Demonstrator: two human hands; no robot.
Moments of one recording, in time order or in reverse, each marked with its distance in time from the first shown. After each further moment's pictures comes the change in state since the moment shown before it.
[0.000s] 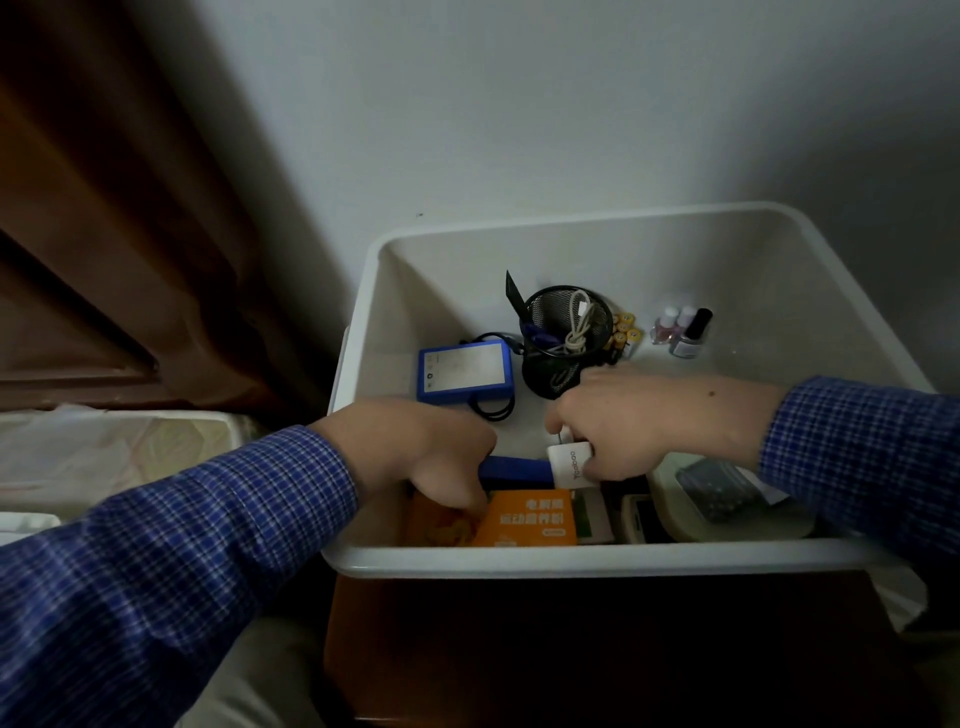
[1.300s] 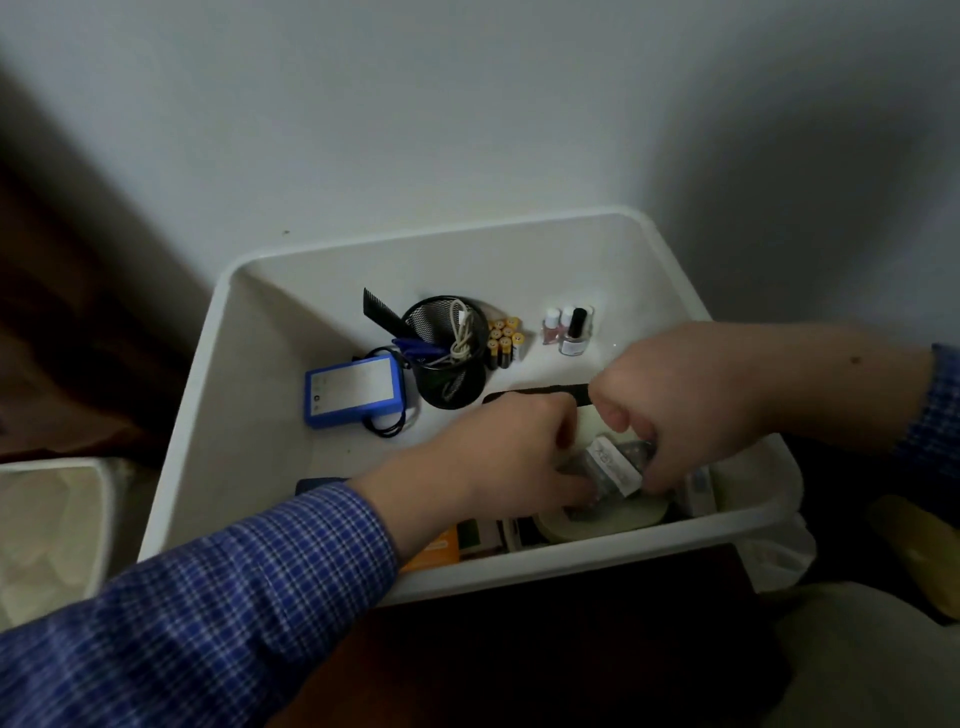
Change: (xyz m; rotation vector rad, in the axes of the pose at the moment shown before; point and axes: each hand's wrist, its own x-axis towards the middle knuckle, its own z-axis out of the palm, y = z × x) left_hand 0.031 0.129 -0.019 -0.249 0.597 0.268; right_hand -0.120 0.078 0.004 0.007 -0.036 0.108
